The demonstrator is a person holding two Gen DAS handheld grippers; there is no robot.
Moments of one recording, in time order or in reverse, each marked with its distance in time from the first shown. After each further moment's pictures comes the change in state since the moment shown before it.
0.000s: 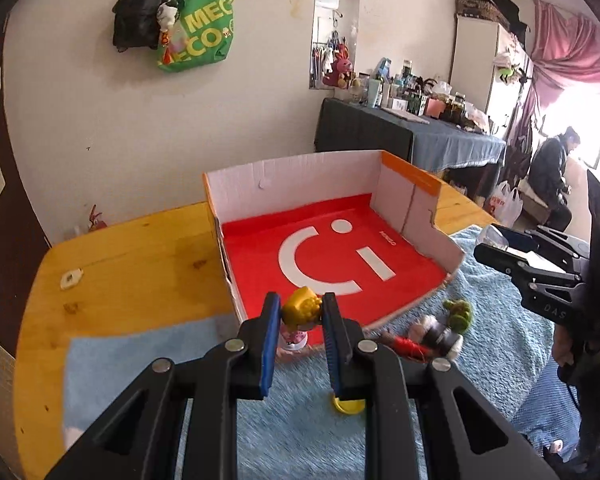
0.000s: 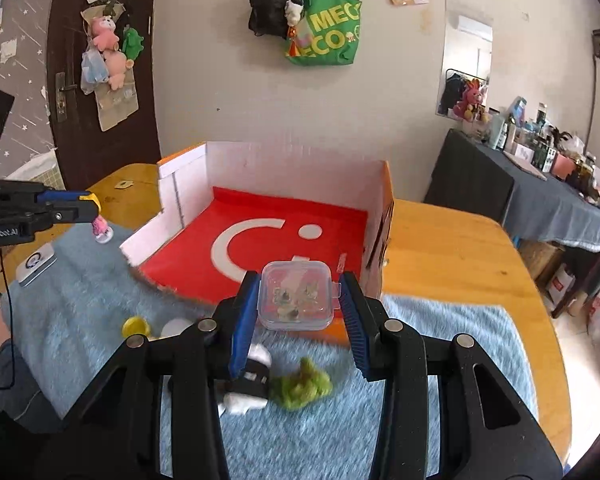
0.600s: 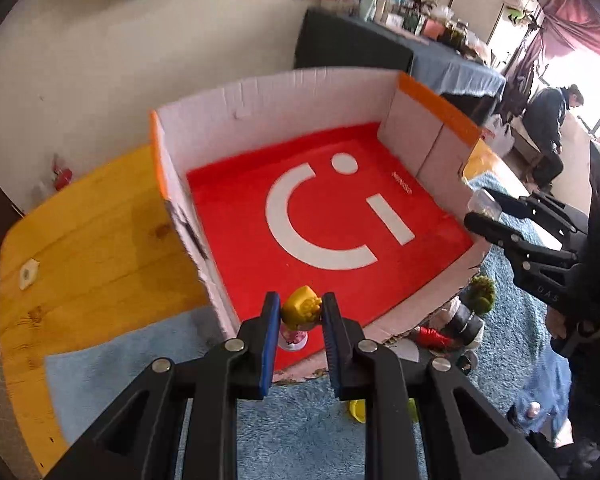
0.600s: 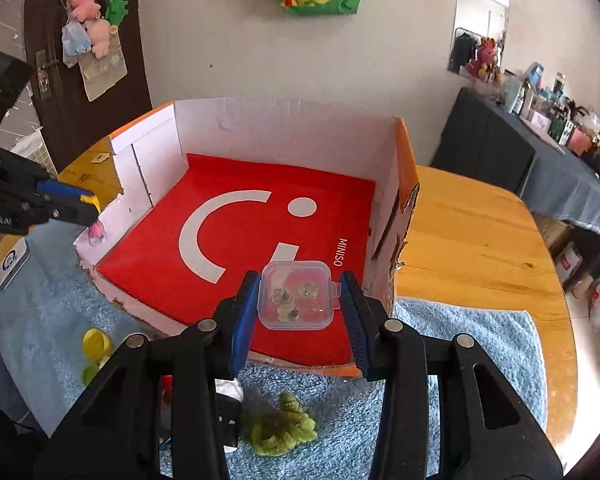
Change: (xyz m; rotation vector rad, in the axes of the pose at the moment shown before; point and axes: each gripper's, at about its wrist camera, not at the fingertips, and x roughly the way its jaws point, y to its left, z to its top) left arm 0.095 0.014 0.032 0.017 0.381 -0.109; right arm 0.068 -0.023 0.013 0.023 0.186 0.017
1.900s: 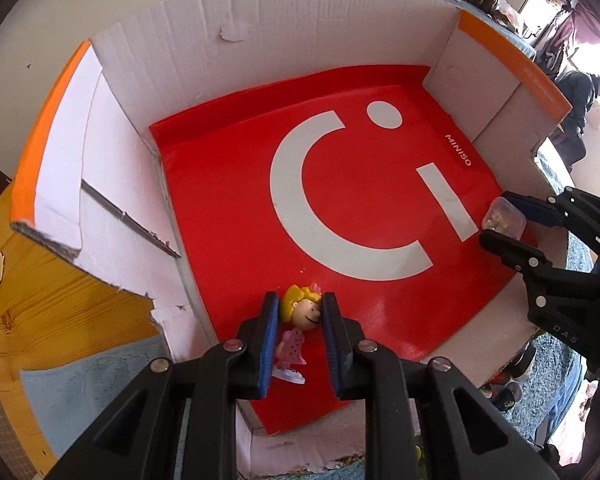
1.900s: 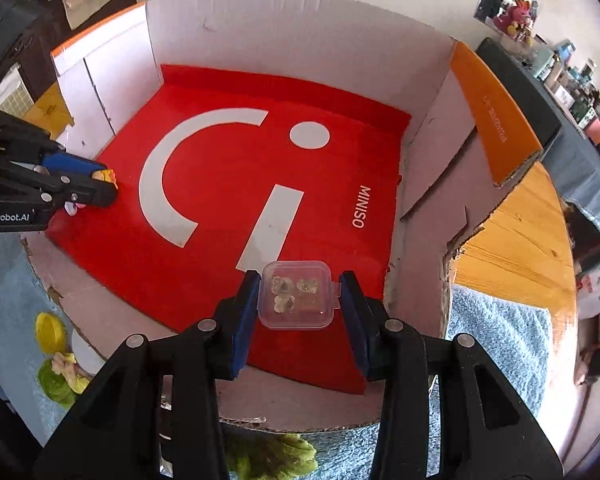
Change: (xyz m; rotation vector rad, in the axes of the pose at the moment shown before) left arm 0.087 0.006 0.026 -0.024 0.188 0.036; right arm 0.068 0.009 0.006 -0.080 0.317 -0.045
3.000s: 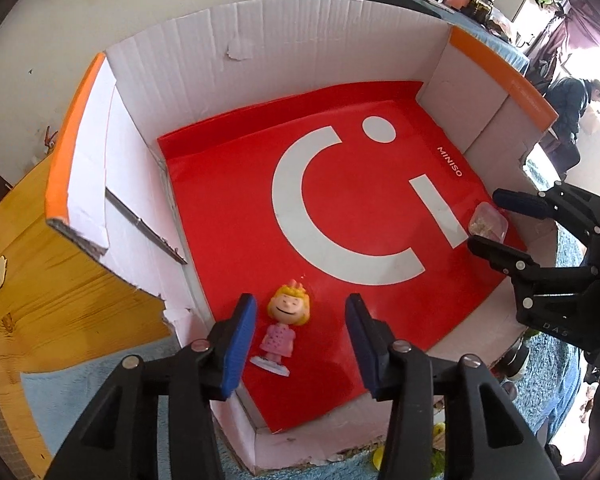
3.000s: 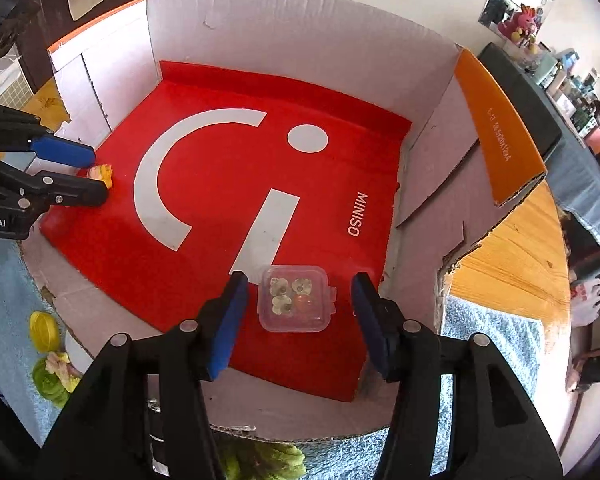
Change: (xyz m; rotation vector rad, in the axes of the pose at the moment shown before) left arm -0.007 0.006 0.007 0.007 -0.050 -0.008; right arm 0.004 0.002 0.010 -0.012 -0.007 -0.018
